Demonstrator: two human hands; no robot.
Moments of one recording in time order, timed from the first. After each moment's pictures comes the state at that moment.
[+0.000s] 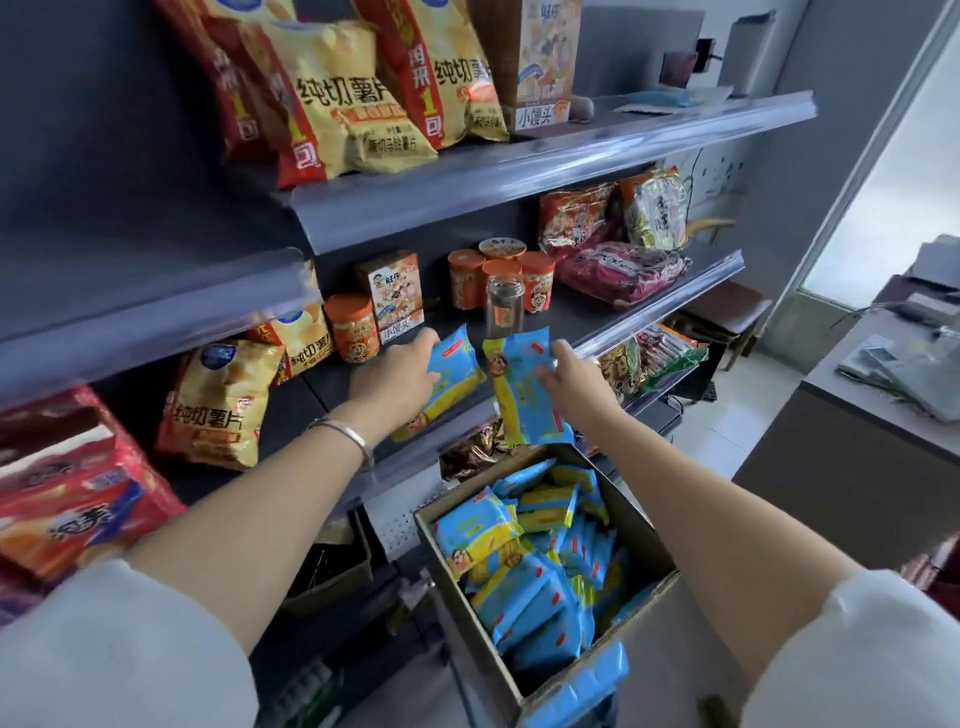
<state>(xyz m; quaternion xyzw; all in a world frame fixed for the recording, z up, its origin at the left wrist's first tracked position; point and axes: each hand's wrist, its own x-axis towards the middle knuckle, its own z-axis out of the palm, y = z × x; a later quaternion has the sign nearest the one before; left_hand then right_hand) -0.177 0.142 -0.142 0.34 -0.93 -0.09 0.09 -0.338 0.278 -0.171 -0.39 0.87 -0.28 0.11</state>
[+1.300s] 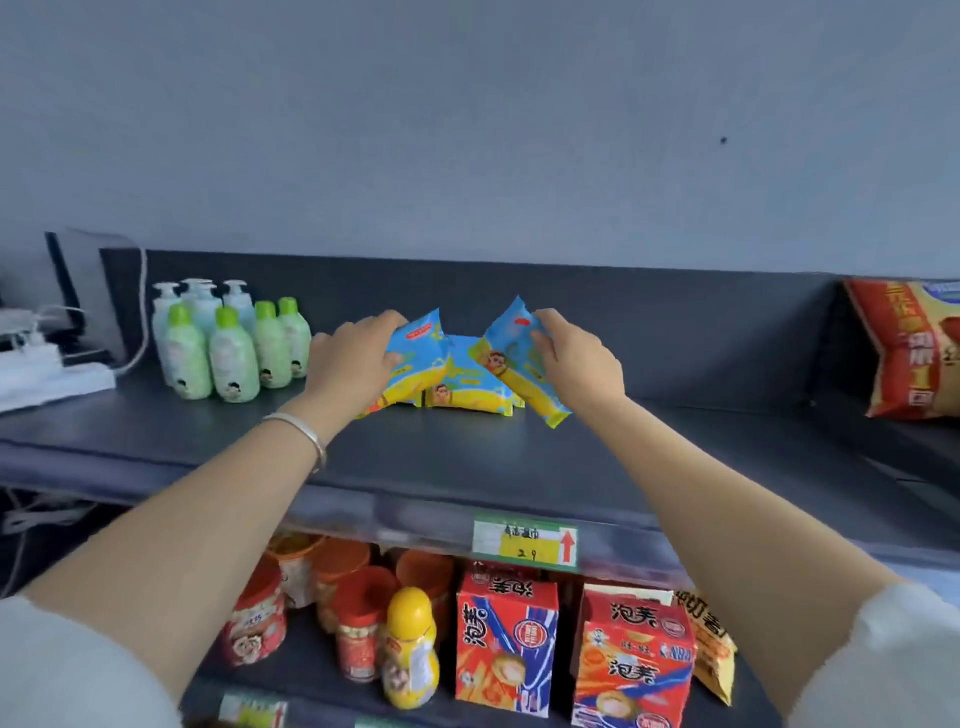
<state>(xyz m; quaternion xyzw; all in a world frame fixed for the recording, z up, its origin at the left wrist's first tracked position) 0.367 -0.022 0.050 0.66 -0.67 0.15 0.30 0.134 -0.048 0.047 -0.73 0.57 -0.36 -0.03</state>
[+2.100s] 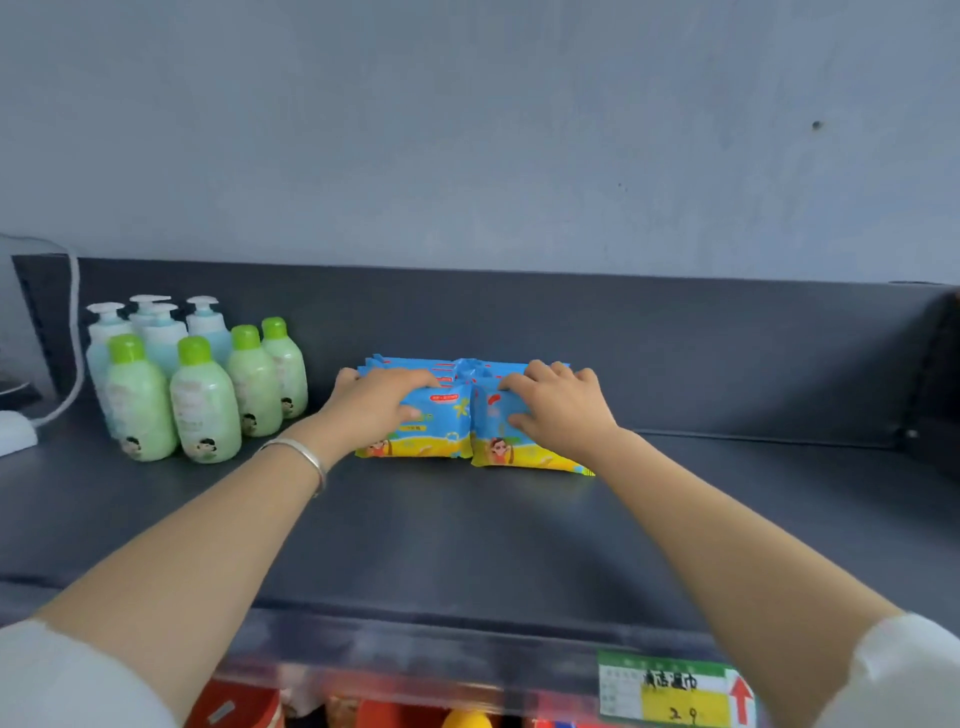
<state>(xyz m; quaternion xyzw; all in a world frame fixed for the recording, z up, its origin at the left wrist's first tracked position) 0.440 -0.157 0.026 0.61 -0.78 0.07 0.16 0.213 -0.162 0.013 -0.80 0.55 -0.14 -0.20</state>
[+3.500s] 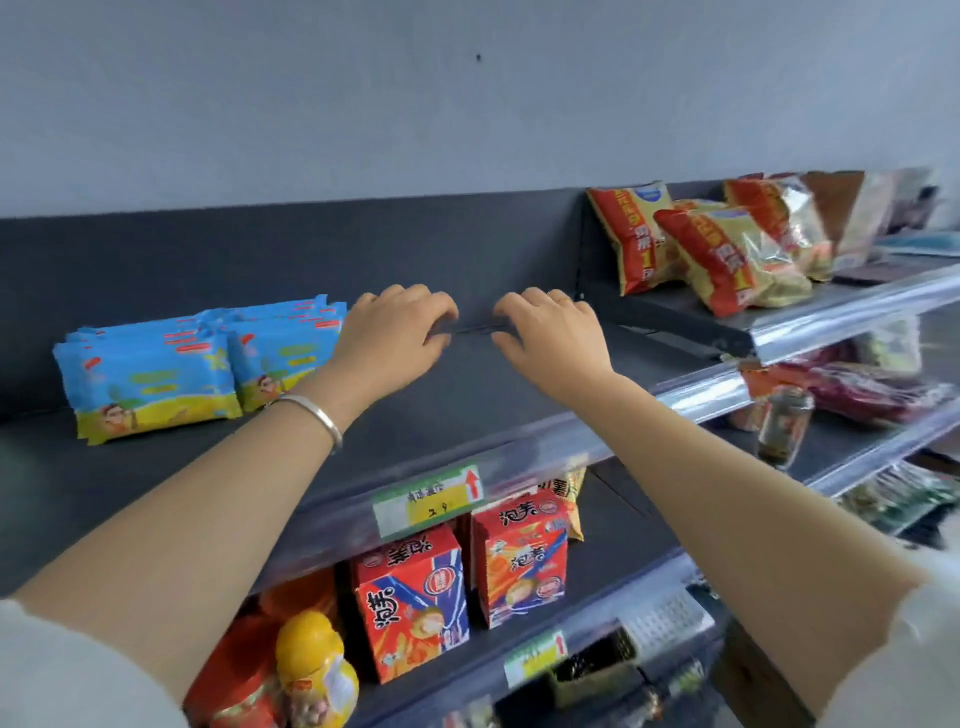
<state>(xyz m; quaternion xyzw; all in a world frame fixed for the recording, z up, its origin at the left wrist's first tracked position) 0.229 -0.056 0.034 0.32 -0.90 0.13 0.27 0.067 0.025 0.011 -0.60 0.72 -0.22 -0.25</state>
